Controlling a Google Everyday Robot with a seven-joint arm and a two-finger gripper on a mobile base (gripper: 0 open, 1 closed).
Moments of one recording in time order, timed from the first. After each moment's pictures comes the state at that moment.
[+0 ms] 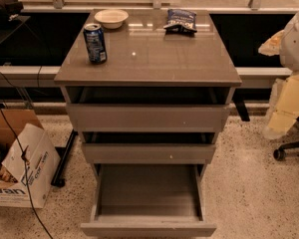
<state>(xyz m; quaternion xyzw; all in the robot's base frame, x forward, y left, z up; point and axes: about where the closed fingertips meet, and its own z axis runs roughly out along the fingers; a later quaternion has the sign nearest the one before) 0.438 -0.217 0.976 -0.60 0.78 -0.03 0.16</state>
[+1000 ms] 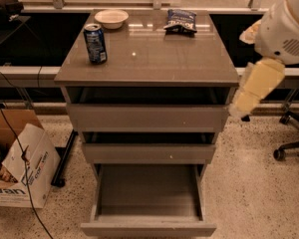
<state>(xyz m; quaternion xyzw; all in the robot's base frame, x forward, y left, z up) 0.484 -0.181 0.979 -0.58 0.78 -0.01 0.23</state>
